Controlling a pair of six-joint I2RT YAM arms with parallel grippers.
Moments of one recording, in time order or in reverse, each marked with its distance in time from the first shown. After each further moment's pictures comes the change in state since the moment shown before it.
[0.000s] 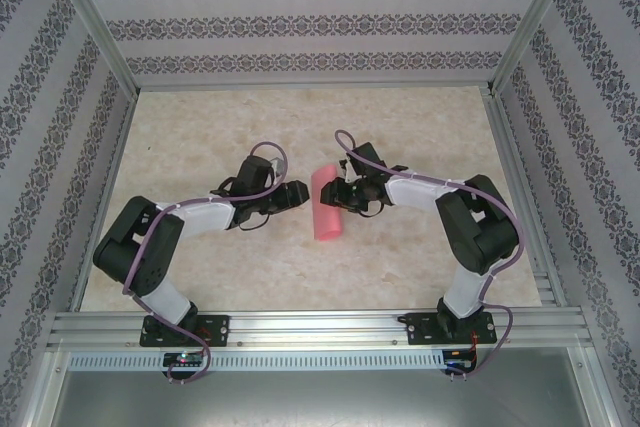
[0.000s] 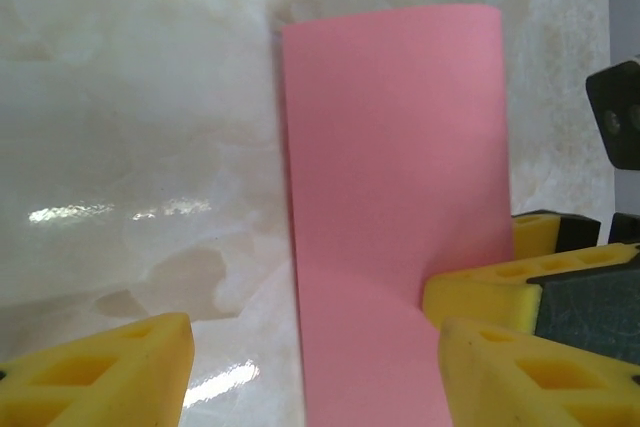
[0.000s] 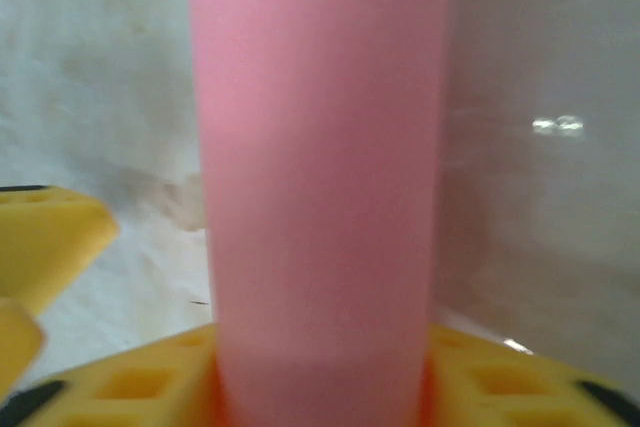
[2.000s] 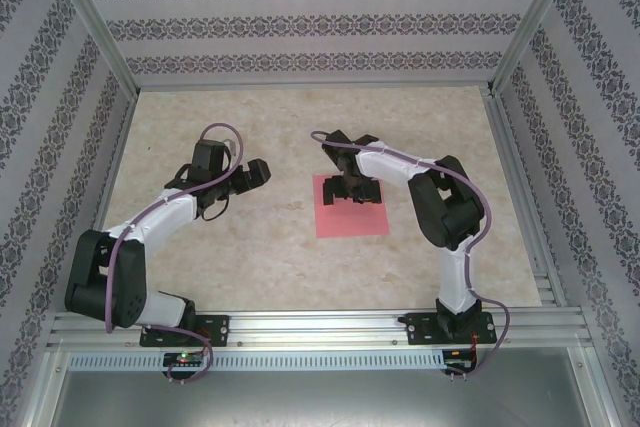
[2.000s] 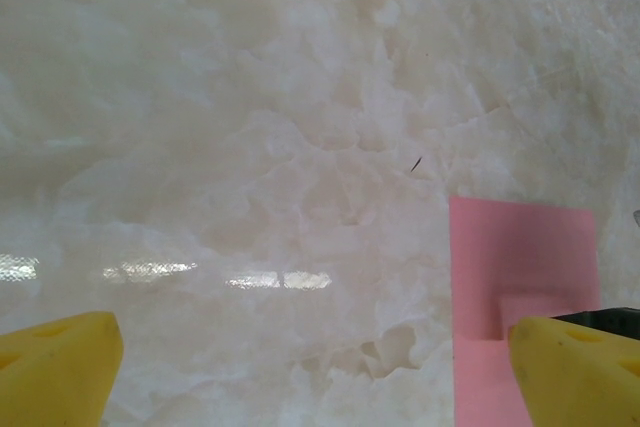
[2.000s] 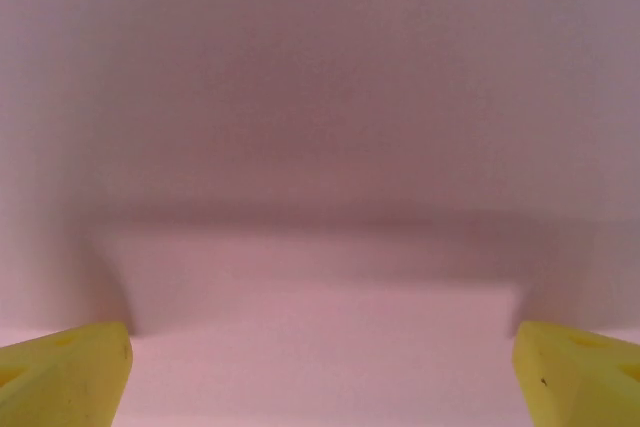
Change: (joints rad) left arm 0.267 -0.226 0.040 -0.322 -0.117 0.191; right arm 0.057 0.264 0.457 -0.655 0.423 -0.112
